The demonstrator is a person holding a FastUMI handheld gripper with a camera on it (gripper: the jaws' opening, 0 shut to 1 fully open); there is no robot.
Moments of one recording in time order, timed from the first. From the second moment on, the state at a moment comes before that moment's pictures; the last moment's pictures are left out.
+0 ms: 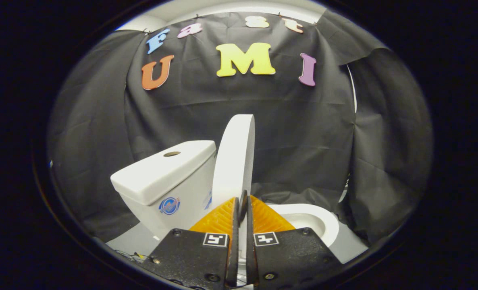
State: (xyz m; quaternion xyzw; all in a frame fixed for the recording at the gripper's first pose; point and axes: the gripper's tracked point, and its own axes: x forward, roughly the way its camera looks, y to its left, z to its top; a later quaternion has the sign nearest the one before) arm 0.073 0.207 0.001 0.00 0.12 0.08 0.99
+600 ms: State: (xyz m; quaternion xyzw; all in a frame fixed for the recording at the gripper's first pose) arm 0.071 0.257 -0.003 -0.04 0.11 0.13 0.98
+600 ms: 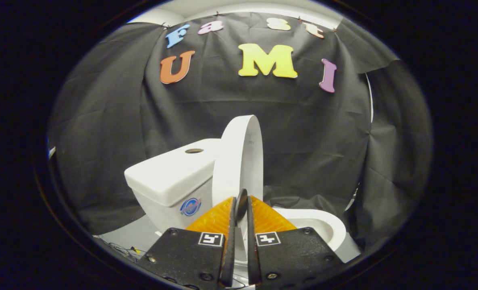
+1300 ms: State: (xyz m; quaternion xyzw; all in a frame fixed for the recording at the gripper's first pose) arm 0.070 0.297 -0.011 -0.18 0.10 0.12 0.97
